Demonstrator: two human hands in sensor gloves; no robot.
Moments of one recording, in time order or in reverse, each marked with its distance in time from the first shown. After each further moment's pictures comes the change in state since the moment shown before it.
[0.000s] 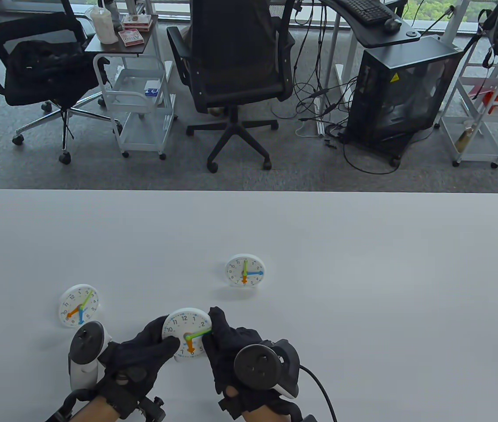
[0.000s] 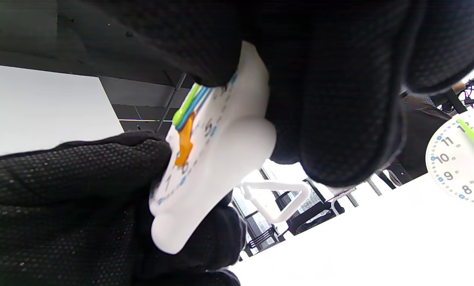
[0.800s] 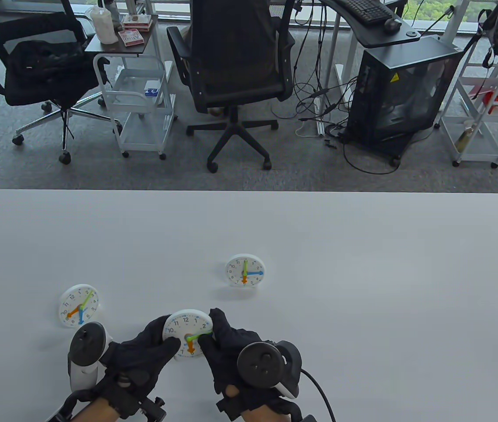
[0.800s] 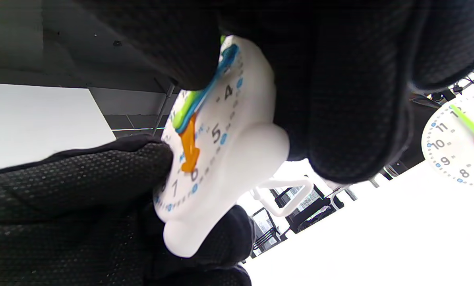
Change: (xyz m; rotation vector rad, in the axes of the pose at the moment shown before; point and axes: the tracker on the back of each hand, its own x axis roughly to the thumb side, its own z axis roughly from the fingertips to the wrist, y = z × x) left_hand 0.002 0.000 0.000 0.013 -0.050 -0.093; right_hand -0.004 0.000 0.001 -0.010 0.043 -0.069
